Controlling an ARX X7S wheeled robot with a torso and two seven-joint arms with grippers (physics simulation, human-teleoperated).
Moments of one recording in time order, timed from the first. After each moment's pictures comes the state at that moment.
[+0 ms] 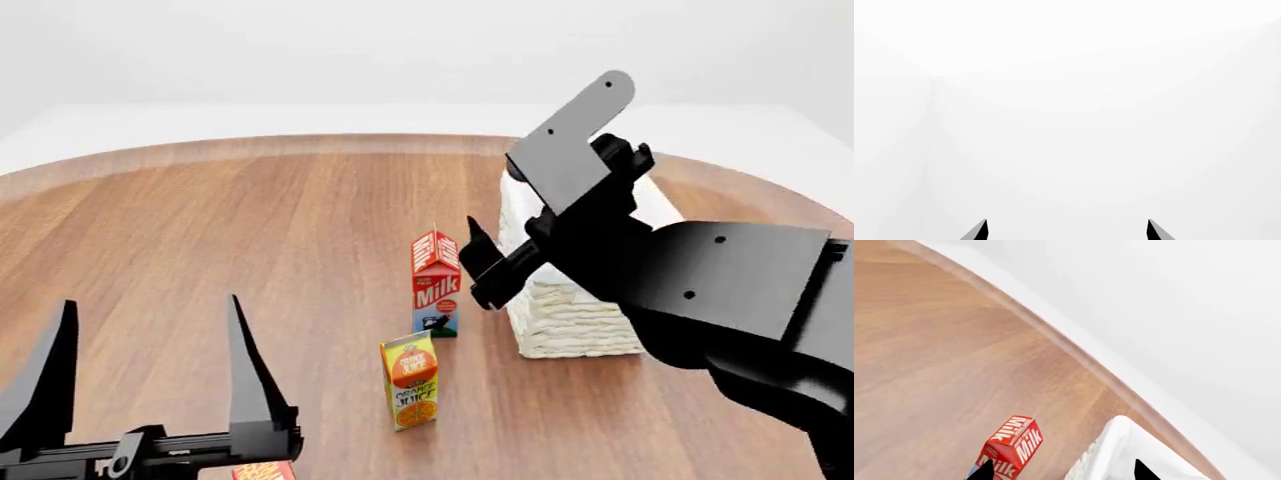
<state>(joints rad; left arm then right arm) 0.18 -0.50 0.32 0.74 0.06 0.12 -0.64 1.19 0.58 -0.66 -0.41 1.00 1.23 0.34</state>
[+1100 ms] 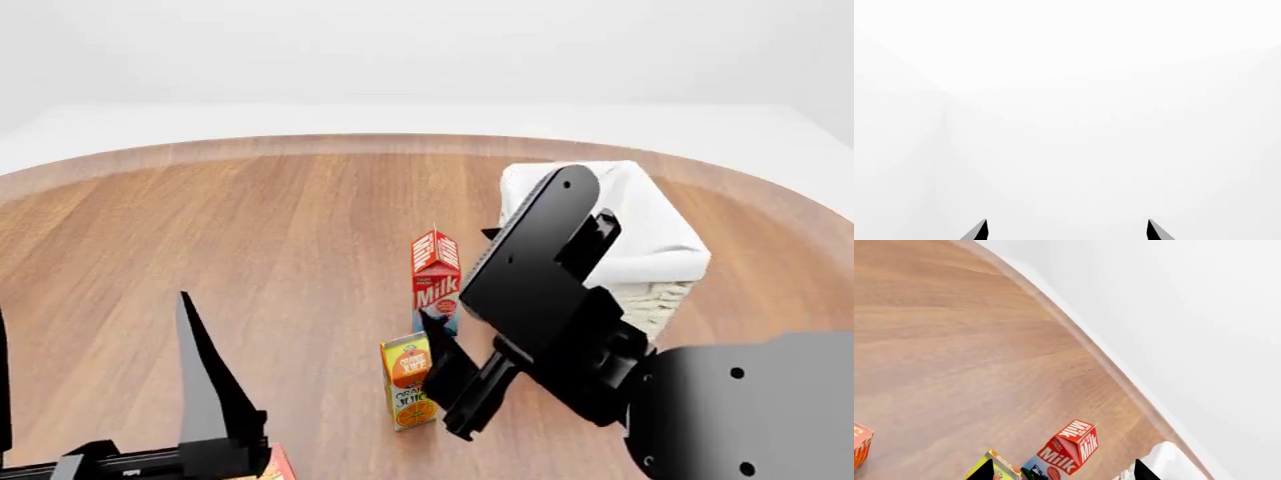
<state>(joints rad) 0.24 -0.53 0.26 0.83 0.06 0.14 -0.67 1.13 0.61 -0.59 -0.77 1.35 1.37 0.57</state>
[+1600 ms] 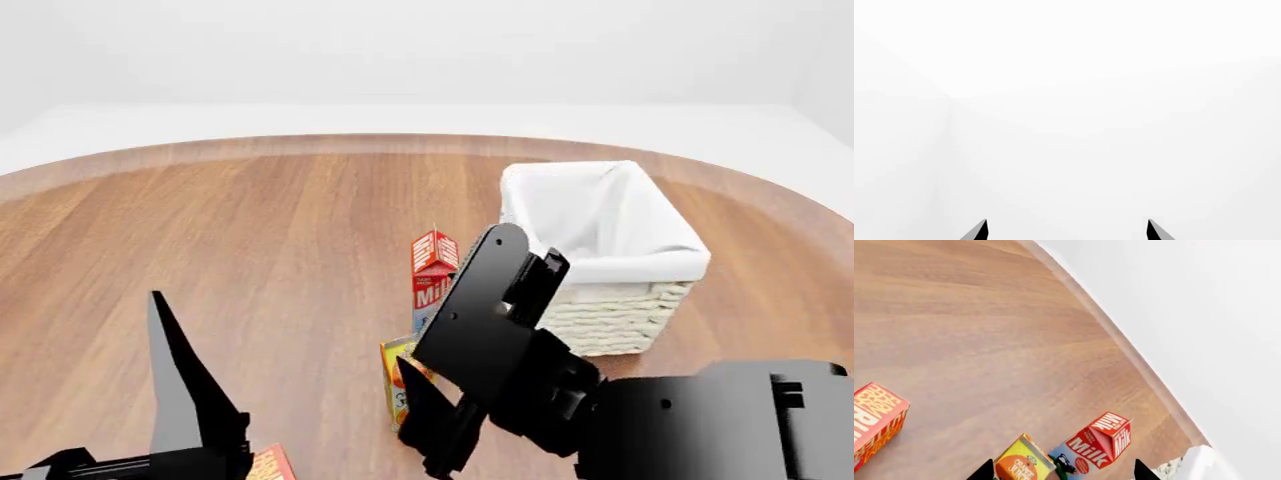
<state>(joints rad) 0.27 -0.54 0.23 0.87 0.06 0.16 -0.69 1.08 0.57 -0.76 -0.78 1.20 1.33 0.50</state>
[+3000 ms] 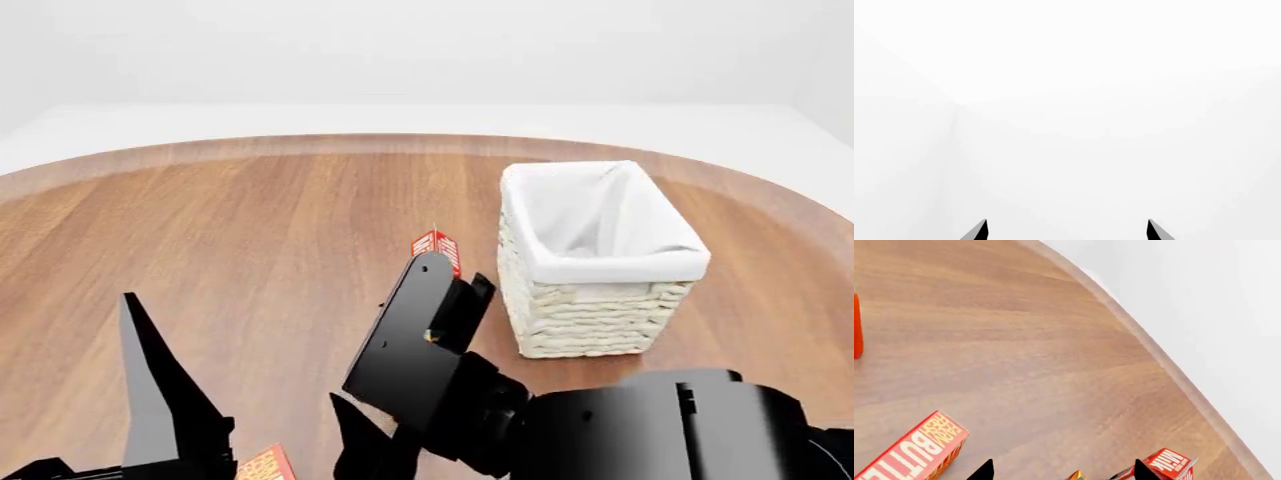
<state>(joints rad) 0.30 -0.55 0.20 0.89 0.06 0.18 -0.70 1.07 0.46 -0.91 -0.71 1.12 1.20 0.45</state>
